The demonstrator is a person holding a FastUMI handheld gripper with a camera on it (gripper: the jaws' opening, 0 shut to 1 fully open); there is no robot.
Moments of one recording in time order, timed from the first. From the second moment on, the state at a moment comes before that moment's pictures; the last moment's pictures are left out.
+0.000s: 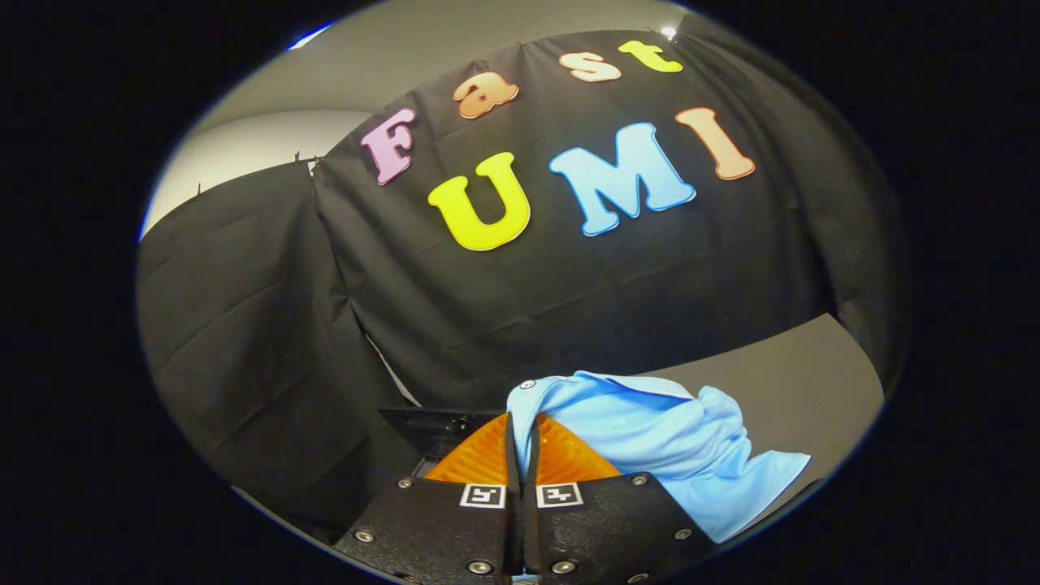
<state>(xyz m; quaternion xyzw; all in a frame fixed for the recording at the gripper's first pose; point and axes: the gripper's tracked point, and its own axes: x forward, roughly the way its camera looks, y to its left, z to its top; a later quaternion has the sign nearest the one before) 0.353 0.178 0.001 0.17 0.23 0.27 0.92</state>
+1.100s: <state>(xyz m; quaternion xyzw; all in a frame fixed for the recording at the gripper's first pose) 0.293 0.396 -0.017 0.13 0.25 0.38 0.88</state>
